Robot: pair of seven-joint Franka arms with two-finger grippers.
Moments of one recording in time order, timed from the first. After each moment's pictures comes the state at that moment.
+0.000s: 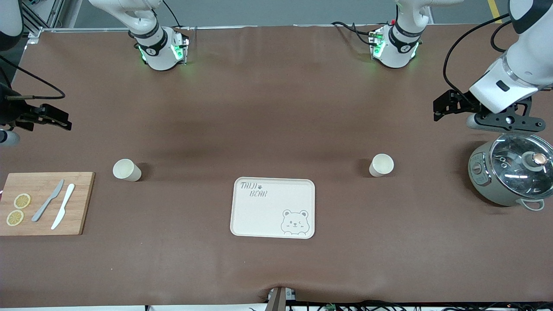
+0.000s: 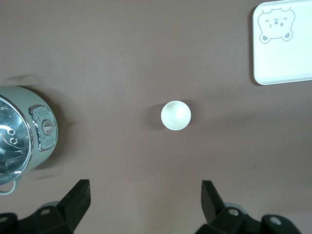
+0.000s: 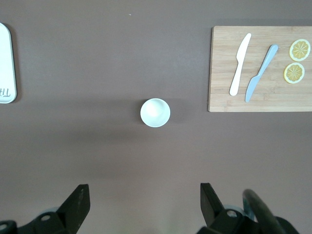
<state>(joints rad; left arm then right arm) -0.04 0.01 -0.12 -1.63 -0.01 1.62 -0.01 -0.03 0.06 -0.01 -1.54 -0.03 1.52 -0.06</state>
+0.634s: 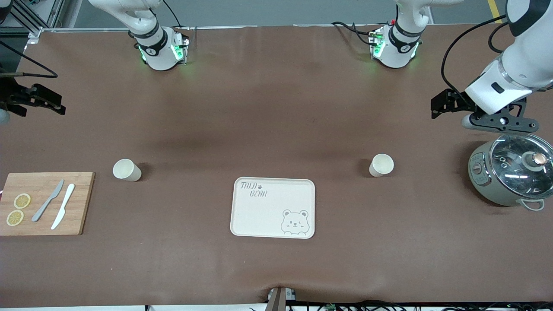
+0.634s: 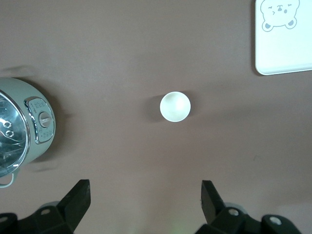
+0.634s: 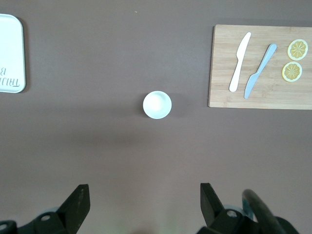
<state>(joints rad) -0.05 0.01 -0.12 -1.63 -0.01 1.59 -0.01 -0.03 -0.03 -0.03 -1.59 -0.01 1.51 -0.10</state>
